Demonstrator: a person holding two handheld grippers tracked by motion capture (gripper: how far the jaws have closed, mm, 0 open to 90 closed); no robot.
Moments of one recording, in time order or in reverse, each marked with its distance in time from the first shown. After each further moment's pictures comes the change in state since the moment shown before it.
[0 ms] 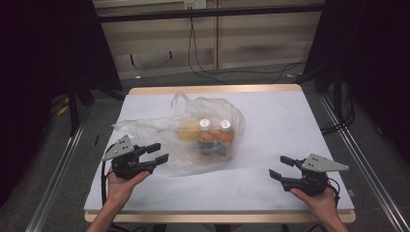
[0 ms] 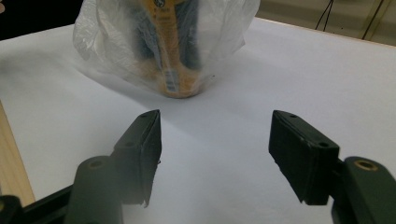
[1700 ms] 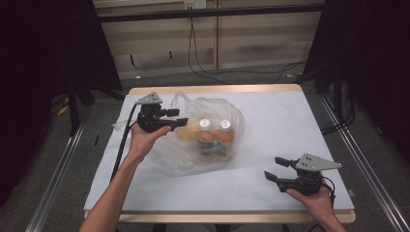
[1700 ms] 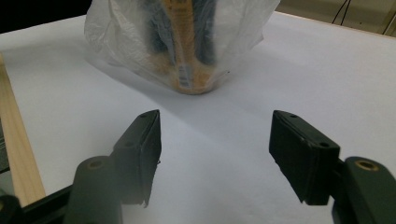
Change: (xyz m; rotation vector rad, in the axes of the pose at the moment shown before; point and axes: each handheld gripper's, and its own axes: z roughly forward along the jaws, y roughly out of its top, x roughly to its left) left arm 0.061 0.072 0.093 0.160 -0.050 -0.025; right arm 0.005 0.002 0.009 0.032 0.047 -0.016
